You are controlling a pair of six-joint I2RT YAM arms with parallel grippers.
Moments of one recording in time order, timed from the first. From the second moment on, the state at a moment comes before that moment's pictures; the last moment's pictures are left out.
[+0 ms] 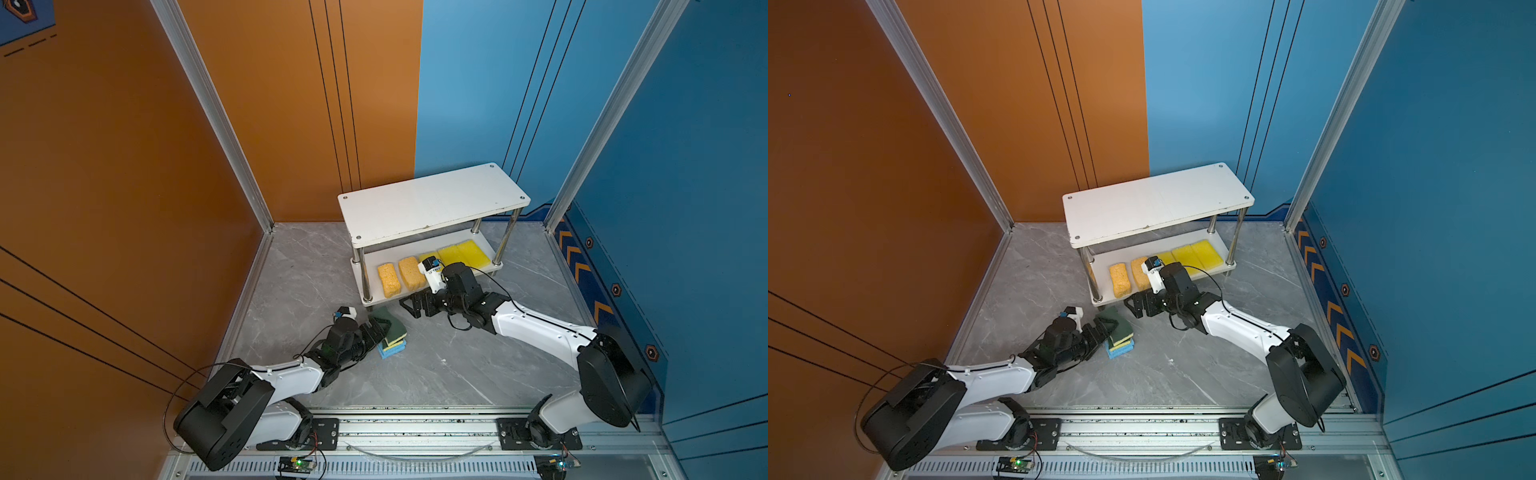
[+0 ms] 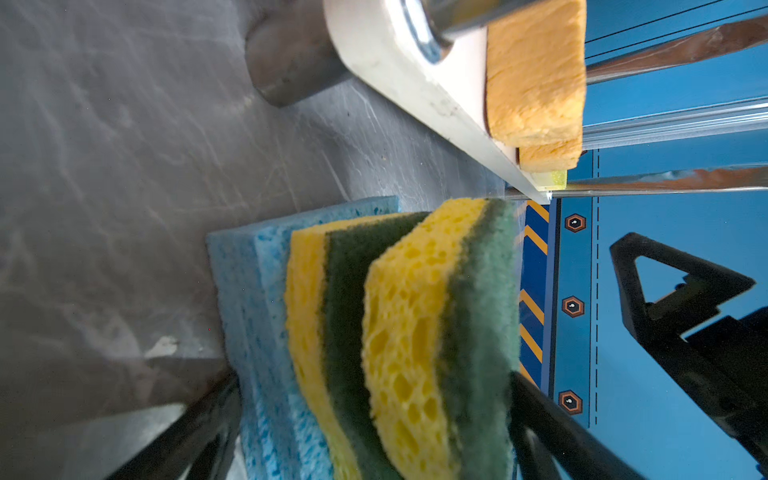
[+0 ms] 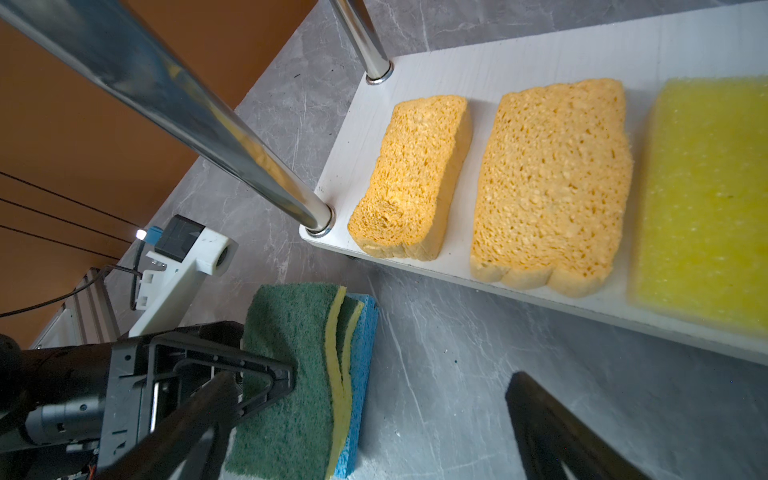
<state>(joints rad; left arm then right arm) -0.58 1.27 0.24 0.48 0.14 -1.22 0.67 1.52 0.96 -0.06 -0.26 0.32</state>
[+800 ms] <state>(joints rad) -0.56 1.02 0.24 0.31 0.16 -1.20 0.67 1.52 0.96 -0.07 -0.26 0.31</state>
